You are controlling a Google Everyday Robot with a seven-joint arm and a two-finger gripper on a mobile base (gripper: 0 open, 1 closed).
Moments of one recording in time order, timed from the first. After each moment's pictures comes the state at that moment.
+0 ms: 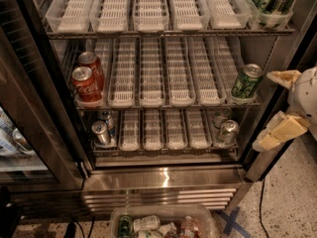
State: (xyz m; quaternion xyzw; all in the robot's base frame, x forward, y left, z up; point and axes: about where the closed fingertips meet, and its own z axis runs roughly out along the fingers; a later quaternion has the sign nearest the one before) arm 0.470 -0.237 0.894 -0.56 0.76 0.01 0.33
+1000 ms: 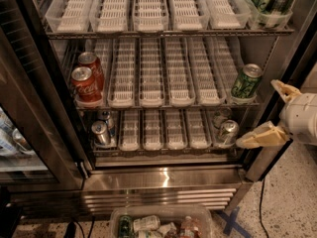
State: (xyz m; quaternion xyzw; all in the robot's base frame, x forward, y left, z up) arm 0.496 -0.247 0.861 -0.46 0.75 0.00 0.47
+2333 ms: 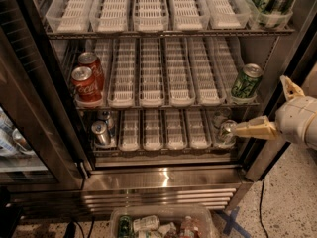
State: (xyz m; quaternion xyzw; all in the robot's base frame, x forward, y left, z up) arm 0.519 -0.256 0.865 -0.37 0.75 -0.05 0.55
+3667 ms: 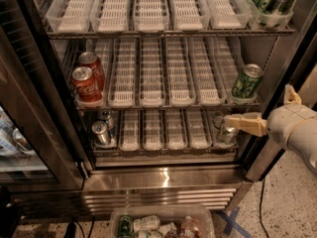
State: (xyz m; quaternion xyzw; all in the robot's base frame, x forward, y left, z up) arm 0.540 -0.268 0.851 -0.22 0.77 -0.03 0.60
